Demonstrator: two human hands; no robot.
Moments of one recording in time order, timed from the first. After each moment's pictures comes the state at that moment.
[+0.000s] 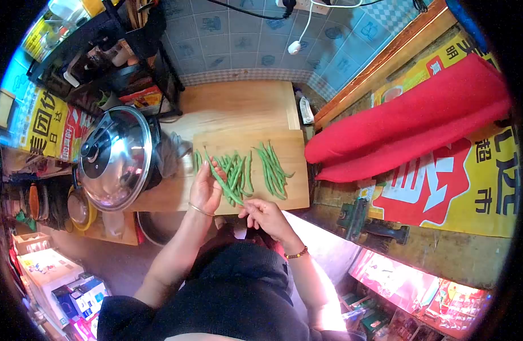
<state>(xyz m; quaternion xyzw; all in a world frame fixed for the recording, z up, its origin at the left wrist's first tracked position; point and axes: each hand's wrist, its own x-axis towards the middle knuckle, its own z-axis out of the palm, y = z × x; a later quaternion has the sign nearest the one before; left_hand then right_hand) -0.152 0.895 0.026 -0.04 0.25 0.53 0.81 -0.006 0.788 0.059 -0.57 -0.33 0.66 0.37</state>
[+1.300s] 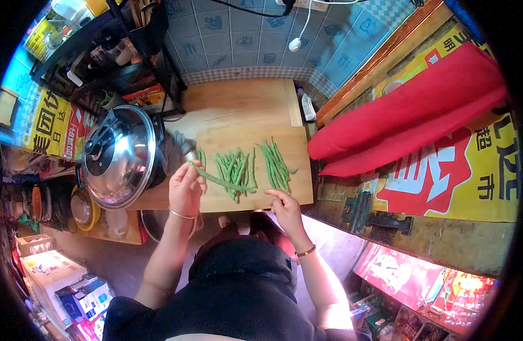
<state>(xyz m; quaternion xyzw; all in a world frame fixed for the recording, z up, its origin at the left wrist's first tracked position) -0.201 0.886 0.070 0.26 0.34 0.53 0.73 0.010 0.769 0.039 -0.65 -0.32 0.52 0.46</state>
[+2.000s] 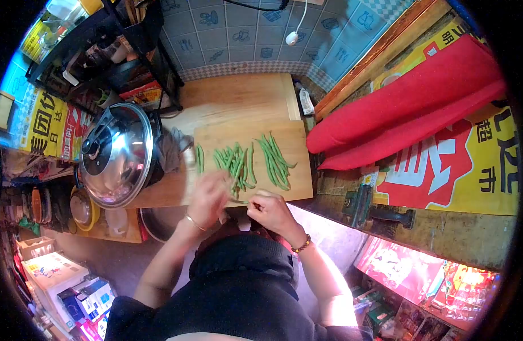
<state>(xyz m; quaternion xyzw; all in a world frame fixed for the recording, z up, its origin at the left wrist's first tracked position) -0.191 0.860 0.065 0.86 0.31 0.33 0.21 -0.010 0.783 0.076 -0.61 -0.63 0.38 0.30</state>
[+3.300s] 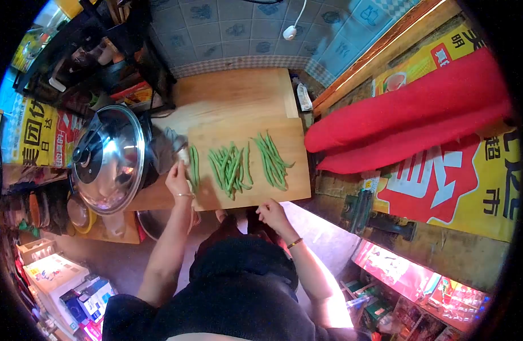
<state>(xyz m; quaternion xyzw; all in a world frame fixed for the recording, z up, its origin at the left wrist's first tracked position) -0.218 0.922 -0.072 0.37 0.67 0.49 0.43 0.006 0.753 -0.048 -0.71 -0.25 0.58 0.33</state>
